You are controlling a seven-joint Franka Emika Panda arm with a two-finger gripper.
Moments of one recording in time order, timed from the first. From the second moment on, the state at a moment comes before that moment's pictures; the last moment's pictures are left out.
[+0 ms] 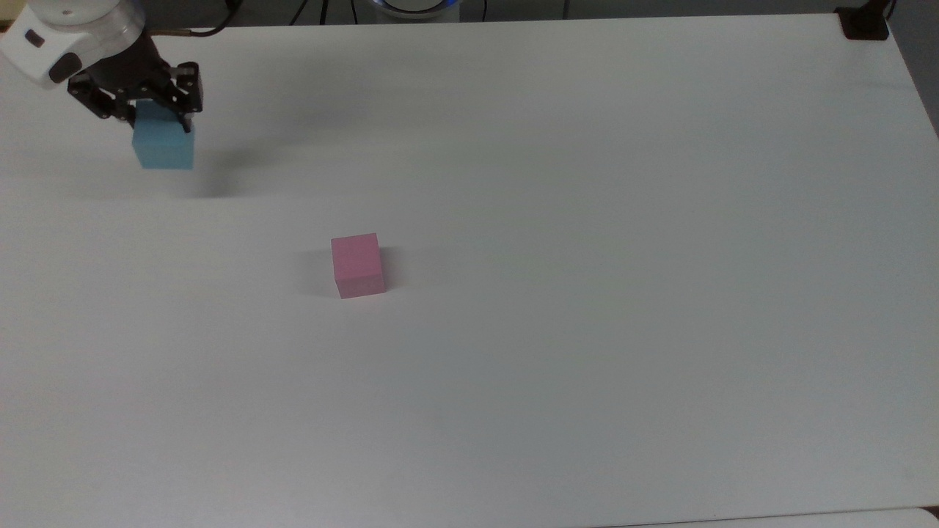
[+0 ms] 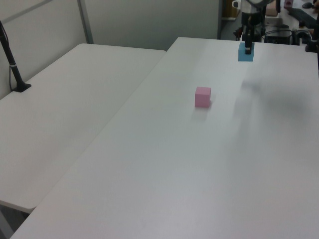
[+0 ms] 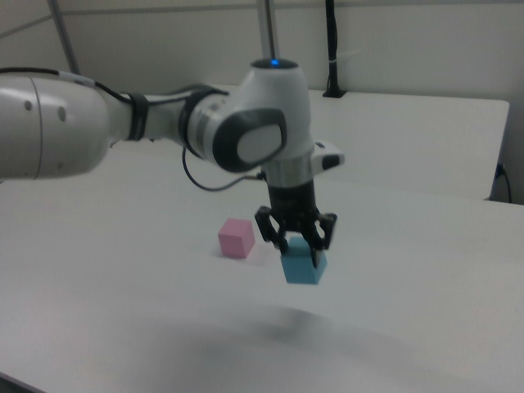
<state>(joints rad) -0.41 0.23 -0.02 -1.73 -0.05 1.96 -0.55</state>
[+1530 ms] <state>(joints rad) -0.46 0.30 -0.03 -1.81 -0.02 2.10 -0.58</state>
